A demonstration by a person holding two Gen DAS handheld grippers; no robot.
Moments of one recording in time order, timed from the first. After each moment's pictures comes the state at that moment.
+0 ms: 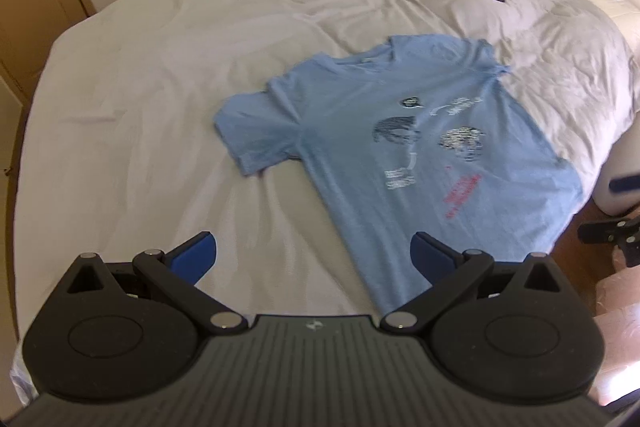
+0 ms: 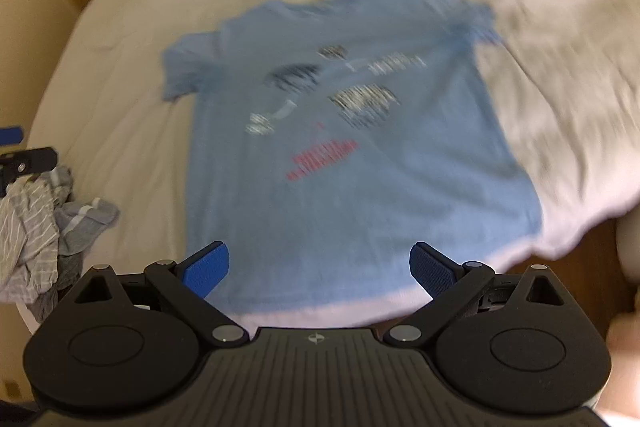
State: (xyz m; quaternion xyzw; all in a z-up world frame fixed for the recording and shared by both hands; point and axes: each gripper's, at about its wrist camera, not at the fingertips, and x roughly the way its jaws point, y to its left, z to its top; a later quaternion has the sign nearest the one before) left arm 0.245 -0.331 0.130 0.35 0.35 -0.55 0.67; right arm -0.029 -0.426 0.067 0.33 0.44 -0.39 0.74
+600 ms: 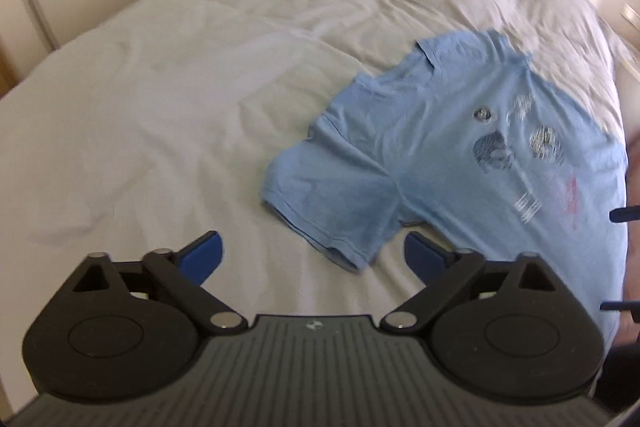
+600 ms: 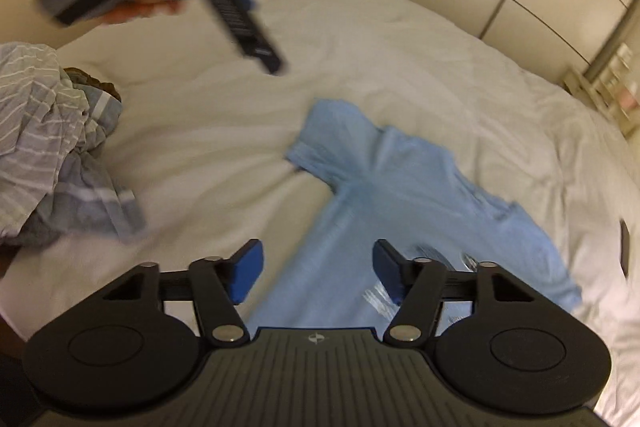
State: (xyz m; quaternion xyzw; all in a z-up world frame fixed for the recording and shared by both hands) left arm 0.448 -0.470 0.017 0.38 0.29 -0.68 0.56; right arm 0.215 -0.395 0.024 0.01 0.48 -0.28 0.83
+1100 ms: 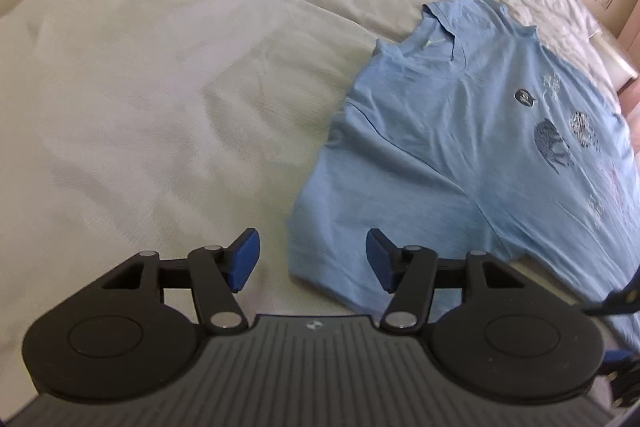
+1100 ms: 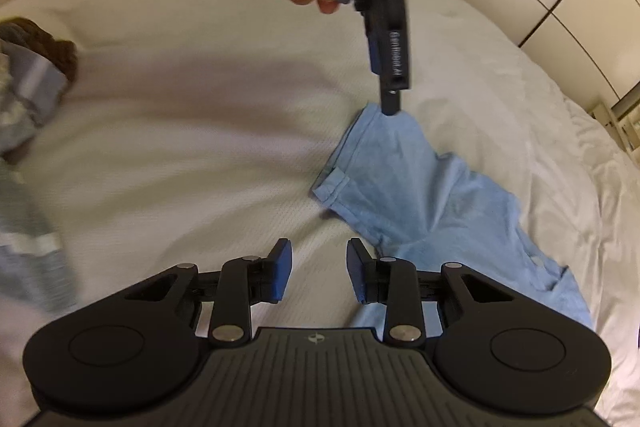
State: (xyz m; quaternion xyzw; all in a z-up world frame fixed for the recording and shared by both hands) left arm 0.509 -0.602 -0.094 0.38 0.32 -0.73 0.46; right arm 0.328 -0.454 -0.085 -0.04 0.52 -0.25 0.82
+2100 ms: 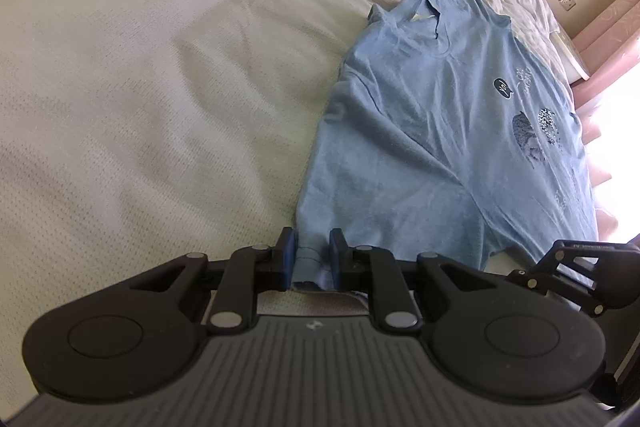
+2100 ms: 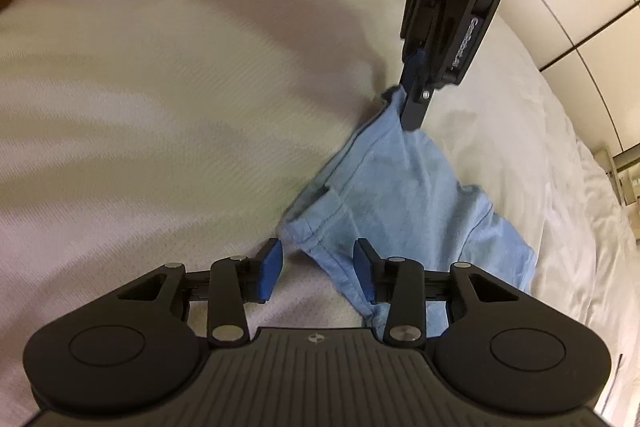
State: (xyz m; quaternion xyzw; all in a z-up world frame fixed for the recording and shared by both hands) left arm 0.543 -0.638 -0.121 0.38 0.42 -0.74 0.37; right arm 0.377 -0.489 -0.154 -0.13 0.56 -0.23 0.79
